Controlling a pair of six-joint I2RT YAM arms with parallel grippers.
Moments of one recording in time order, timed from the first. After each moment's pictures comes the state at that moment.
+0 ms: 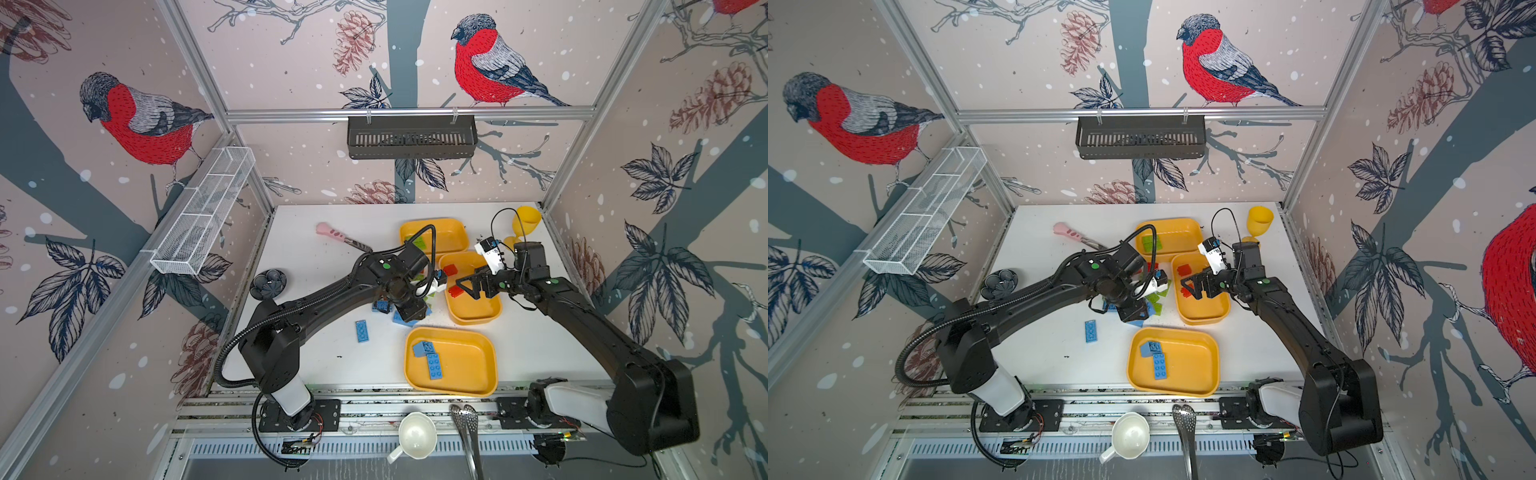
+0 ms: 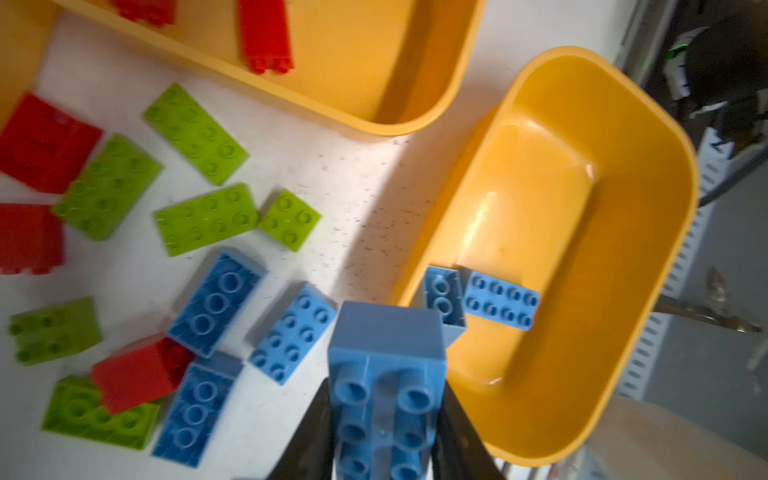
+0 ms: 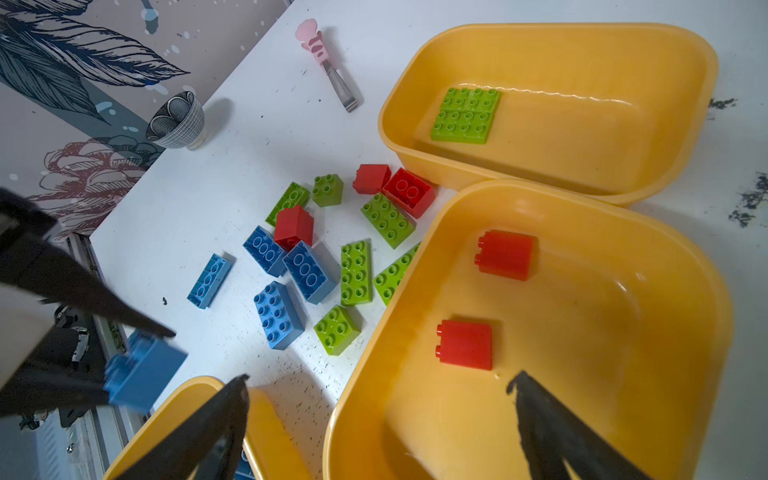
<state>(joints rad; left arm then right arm) -0.87 1.65 1.37 -0.93 0.29 0.22 0.21 1.22 0.81 -0.34 -0.63 -0.08</state>
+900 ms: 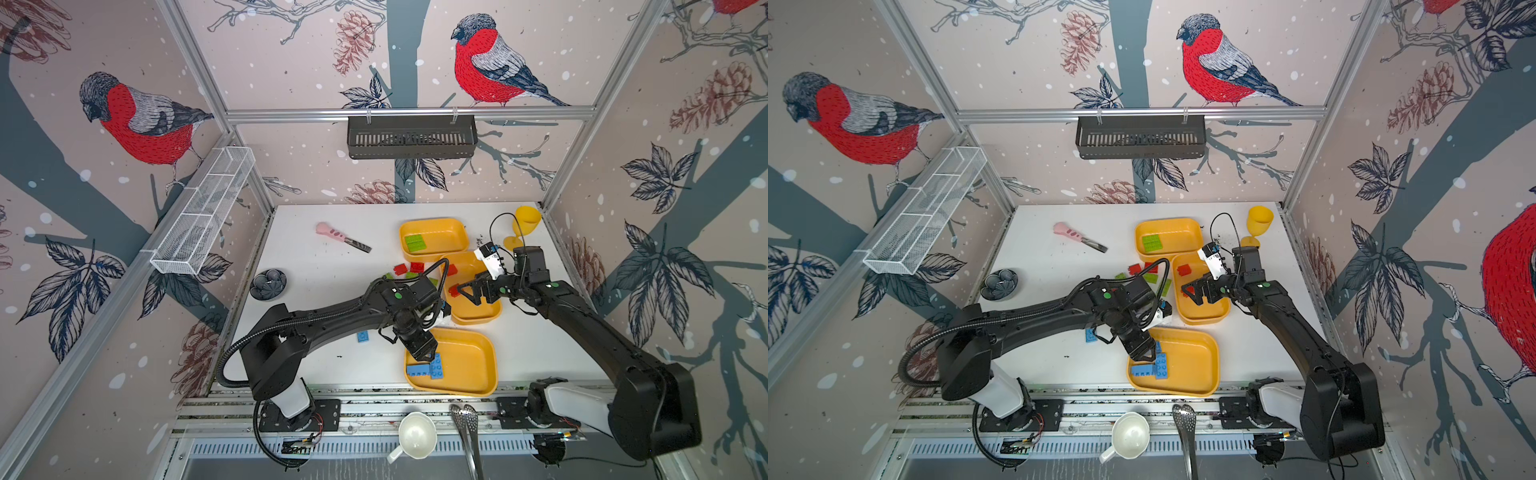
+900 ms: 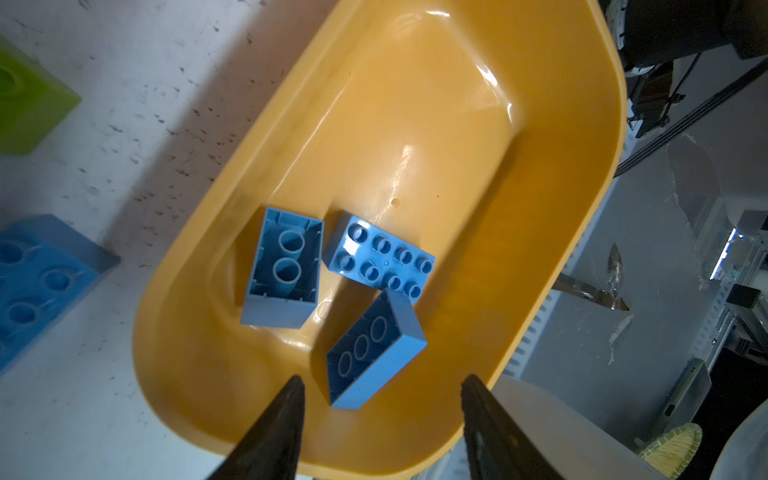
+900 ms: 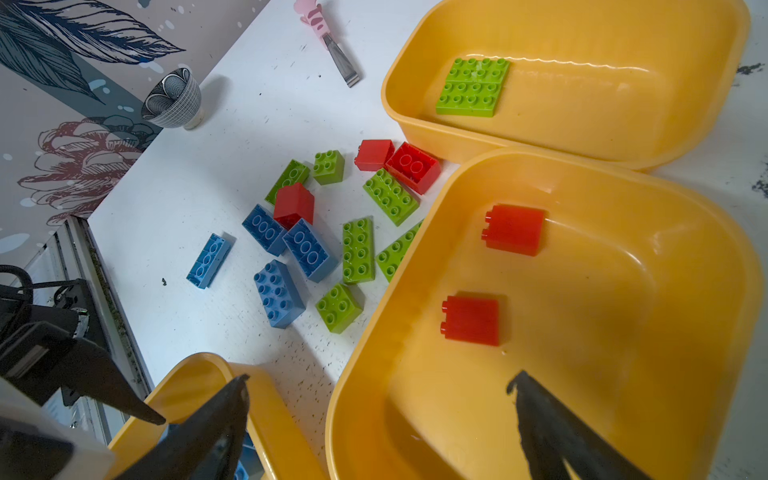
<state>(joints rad) -1.00 1.62 1.20 -0.87 0.40 -0.06 0.21 1.20 0.78 -0.37 -0.63 -0.11</state>
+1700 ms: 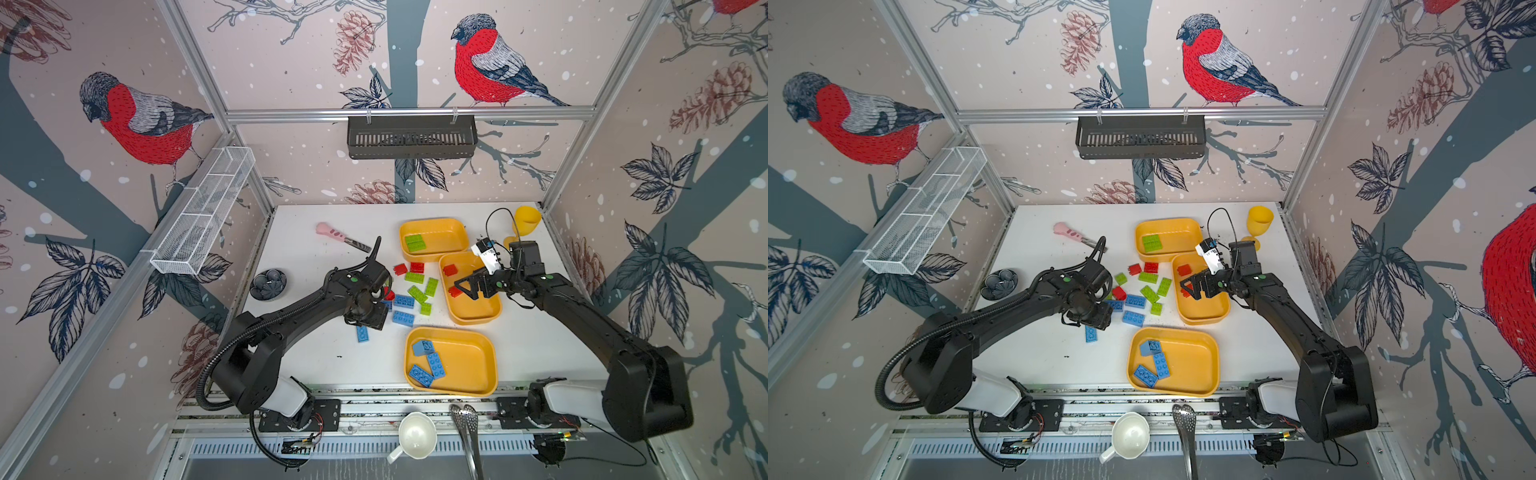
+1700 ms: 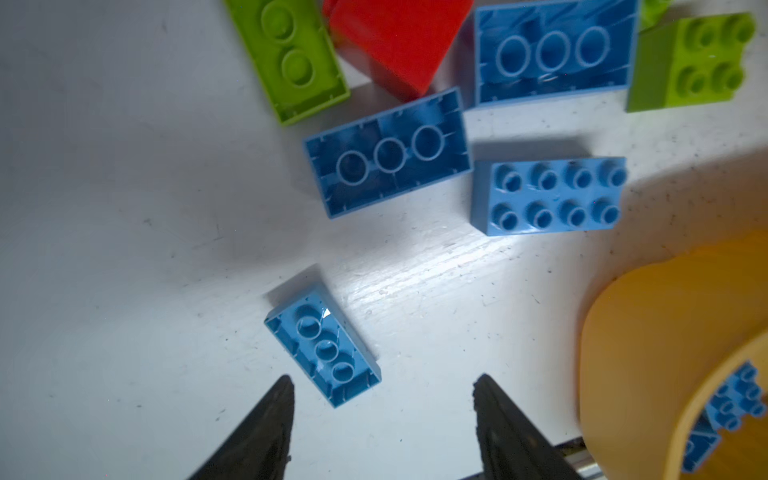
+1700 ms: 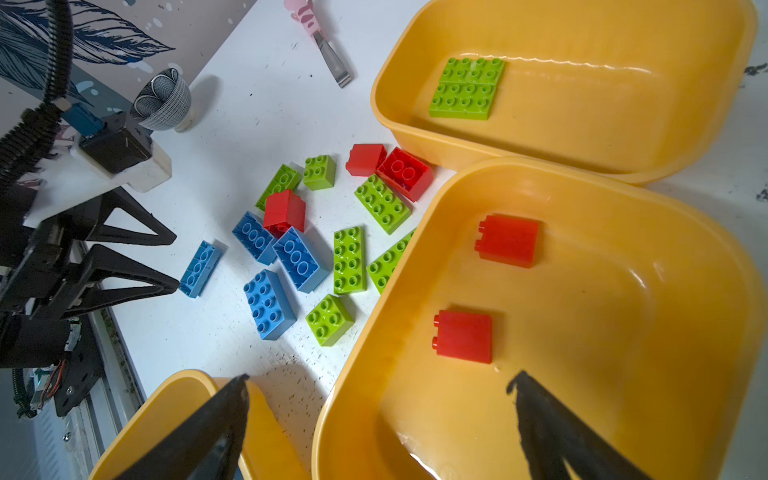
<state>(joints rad) -0.65 1.47 0.95 -0.86 0.03 -0.39 0.22 1.28 0.83 -0.37 -0.62 -0.11</state>
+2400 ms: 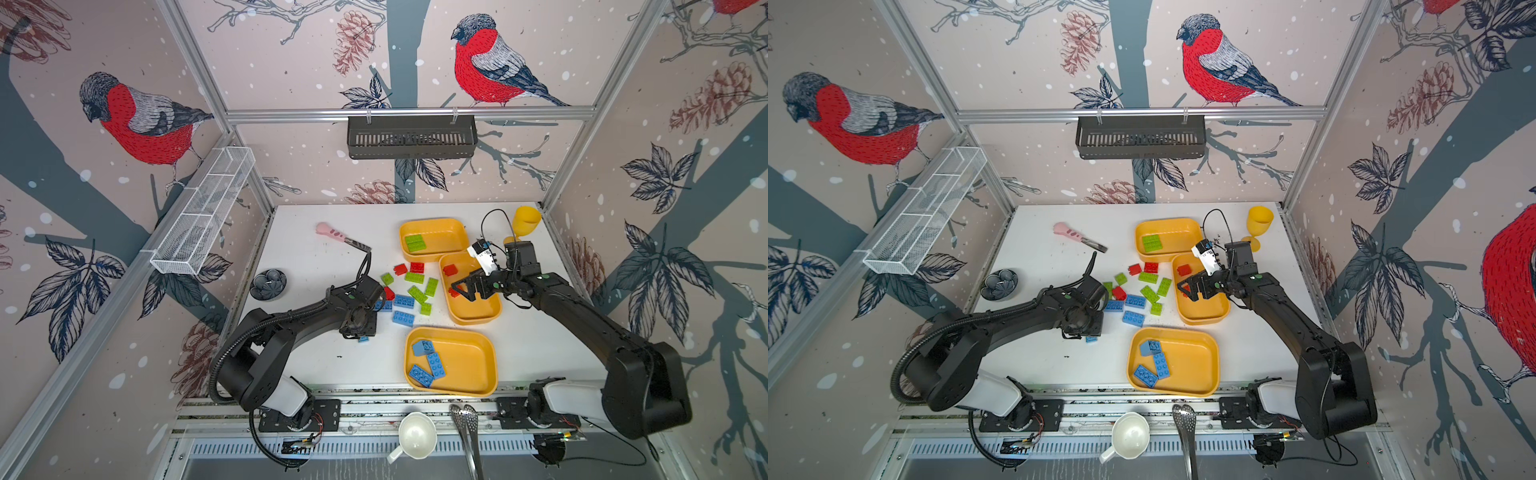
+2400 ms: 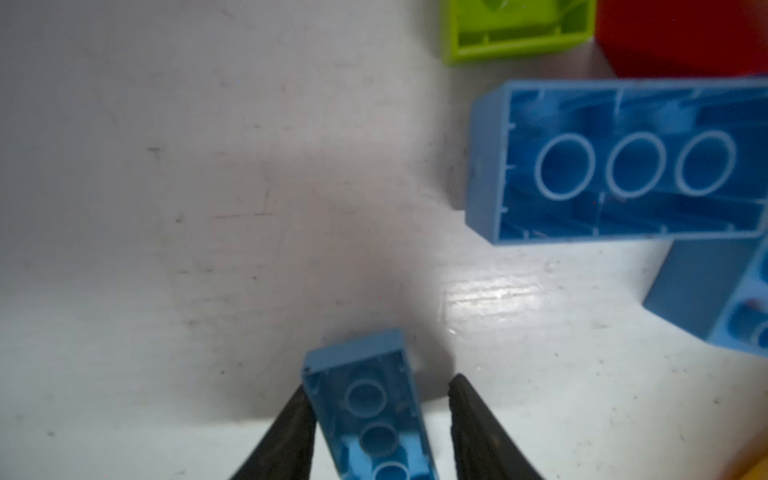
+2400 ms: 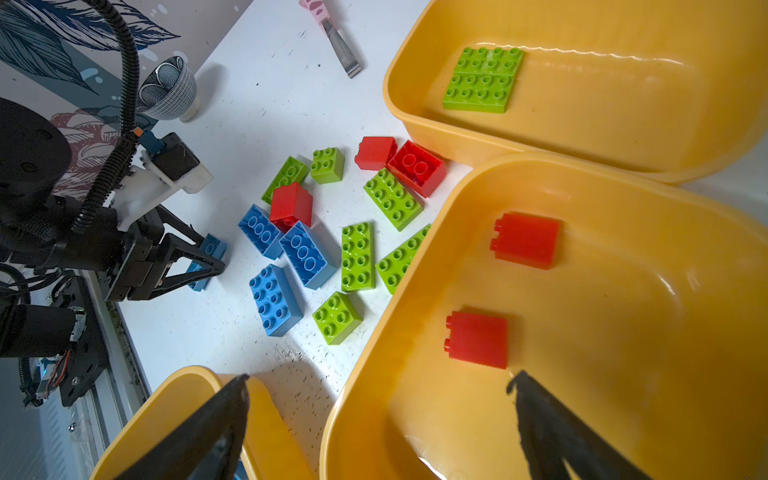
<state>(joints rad) -0.63 1.50 0.76 -0.61 -0.05 -0.58 0.24 1.29 0.83 -0.37 -0.62 -0.11</state>
